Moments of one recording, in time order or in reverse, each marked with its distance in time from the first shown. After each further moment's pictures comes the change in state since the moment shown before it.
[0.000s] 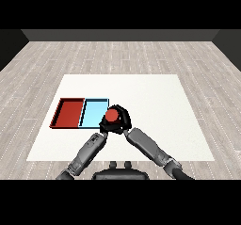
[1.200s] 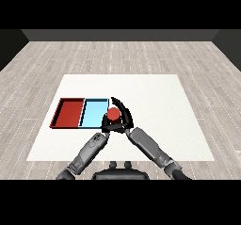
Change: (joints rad) left arm -0.024 -0.008 -0.027 -0.004 -0.059 0.160 -0.022; right arm 0.030 0.003 -0.055 -0.042 0.080 0.068 0.056
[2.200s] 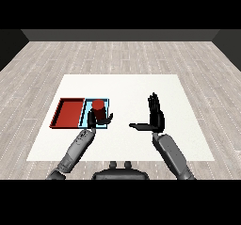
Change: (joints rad) left arm 0.019 0.145 0.144 -0.011 -0.065 -0.011 0.037; right arm 0.300 -0.223 -0.236 -0.398 -0.012 0.094 0.012
